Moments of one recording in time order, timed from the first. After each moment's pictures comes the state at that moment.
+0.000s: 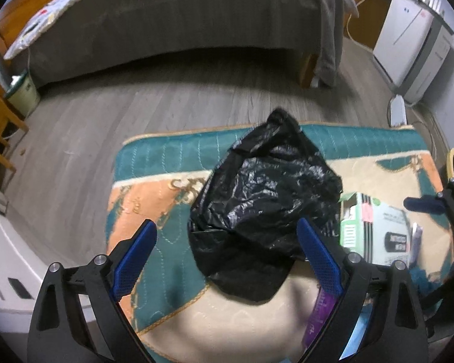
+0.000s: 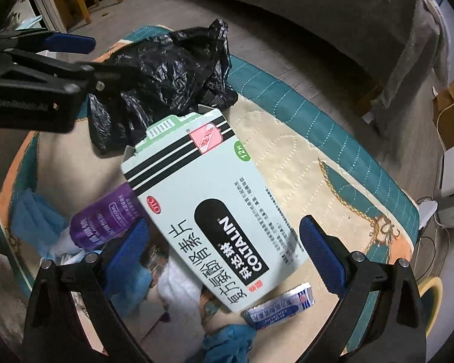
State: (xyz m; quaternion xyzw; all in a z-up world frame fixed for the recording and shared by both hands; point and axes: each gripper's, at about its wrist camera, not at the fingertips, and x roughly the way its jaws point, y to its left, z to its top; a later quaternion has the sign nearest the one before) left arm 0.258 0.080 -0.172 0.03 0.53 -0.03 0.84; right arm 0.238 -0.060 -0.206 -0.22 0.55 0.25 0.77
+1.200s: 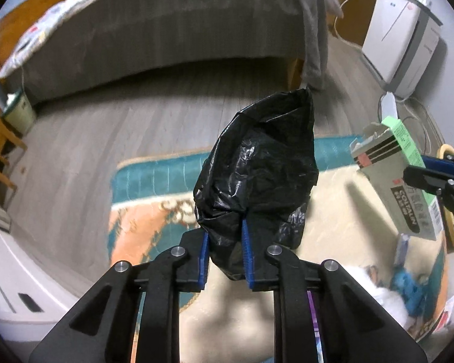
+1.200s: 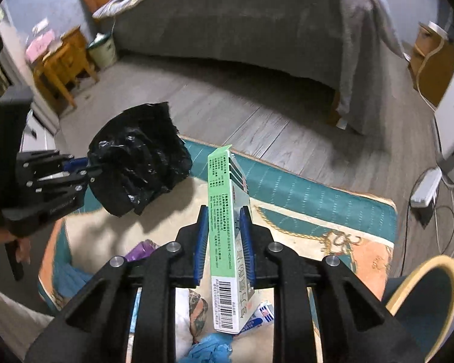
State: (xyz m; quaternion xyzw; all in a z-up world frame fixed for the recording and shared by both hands) left arm 0.255 0.055 -0.135 0.05 0.50 -0.05 0.86; right arm 0.270 -0.142 -0.122 -0.04 0.49 0.21 0.84
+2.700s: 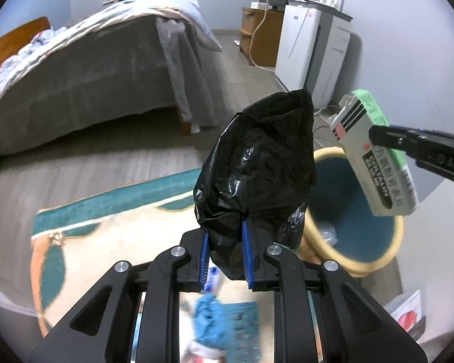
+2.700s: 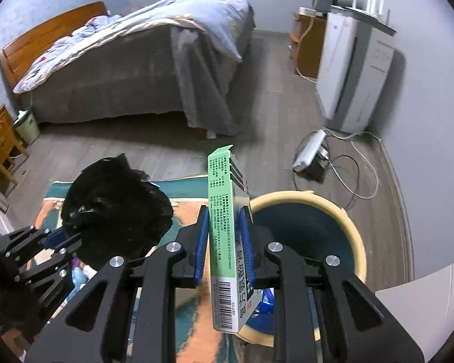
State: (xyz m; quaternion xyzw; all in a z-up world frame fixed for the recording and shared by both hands) left arm 0.171 -0.160 -0.075 0.05 0.42 -0.18 0.89; right arm 0.178 -0.349 -0.041 0.04 0.44 -0.02 0.90
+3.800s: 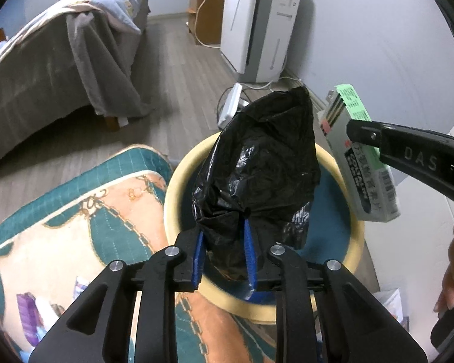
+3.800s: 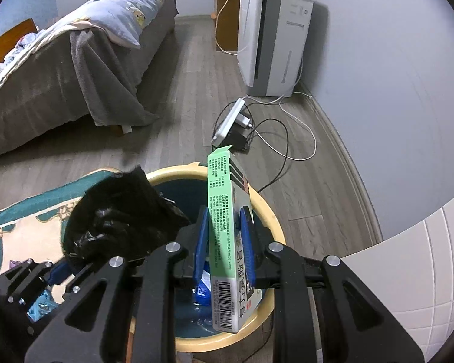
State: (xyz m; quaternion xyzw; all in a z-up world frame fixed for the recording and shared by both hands) left arm 0.185 -0.317 -0.120 0.08 0.46 -0.26 0.85; right arm 0.156 -0.469 -0.085 0.07 0.46 -0.17 0.87
